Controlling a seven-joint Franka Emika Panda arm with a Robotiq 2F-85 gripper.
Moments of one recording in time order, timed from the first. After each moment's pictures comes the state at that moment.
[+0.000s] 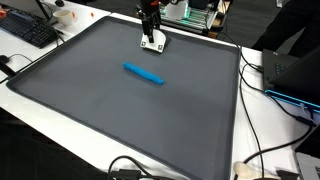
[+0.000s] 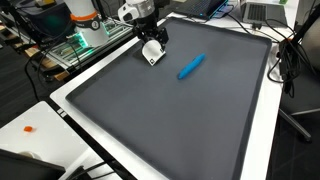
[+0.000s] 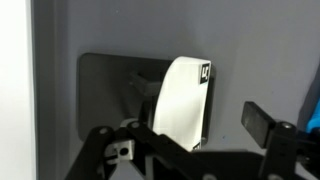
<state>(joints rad) 0.03 -0.02 0.08 -2.72 0.54 2.76 1.03</state>
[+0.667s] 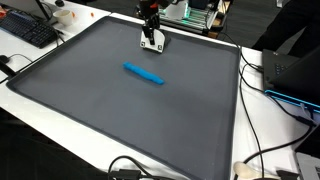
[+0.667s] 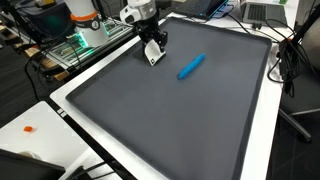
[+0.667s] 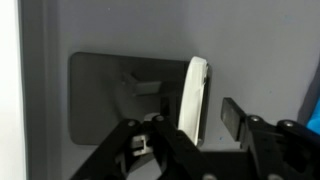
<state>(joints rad) 0.03 0.01 0.08 -2.70 0.54 2.77 1.03</state>
